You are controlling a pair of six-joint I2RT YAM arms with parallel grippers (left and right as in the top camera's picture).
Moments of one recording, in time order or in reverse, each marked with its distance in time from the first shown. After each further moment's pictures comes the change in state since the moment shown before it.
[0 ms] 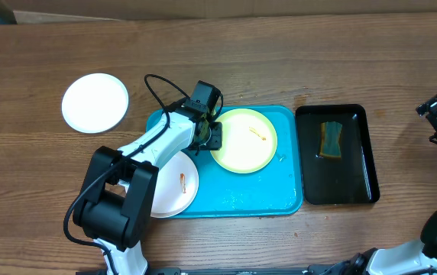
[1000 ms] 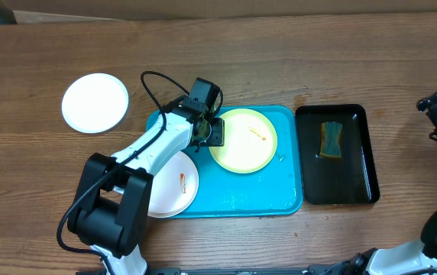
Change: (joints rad) left arm 0.000 -0.045 0.000 0.020 0.003 -0.003; right arm 0.000 0.000 0.000 0.033 -0.082 -0.004
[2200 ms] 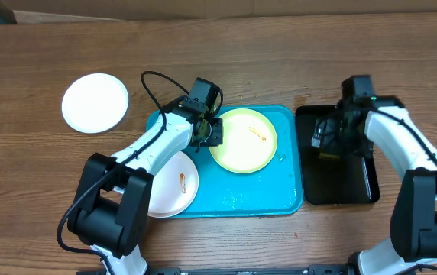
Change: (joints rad) left arm 0.000 0.000 0.000 0.002 0.000 -0.001; right arm 0.657 0.000 -0.123 -0.284 0.298 -0.108
